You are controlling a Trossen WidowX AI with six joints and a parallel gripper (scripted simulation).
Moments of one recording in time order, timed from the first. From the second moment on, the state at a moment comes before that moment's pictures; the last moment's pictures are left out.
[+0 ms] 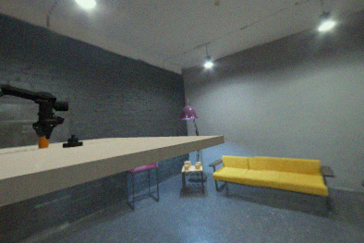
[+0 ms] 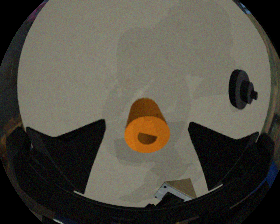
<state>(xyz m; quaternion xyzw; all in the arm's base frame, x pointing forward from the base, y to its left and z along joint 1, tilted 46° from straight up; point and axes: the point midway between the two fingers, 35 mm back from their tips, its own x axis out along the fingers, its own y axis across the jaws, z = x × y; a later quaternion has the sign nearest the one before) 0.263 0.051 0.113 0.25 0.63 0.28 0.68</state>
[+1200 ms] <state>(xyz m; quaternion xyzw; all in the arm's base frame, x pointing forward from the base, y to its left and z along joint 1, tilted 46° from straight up) 0.261 0.078 0.089 0.26 0.63 0.28 0.68</state>
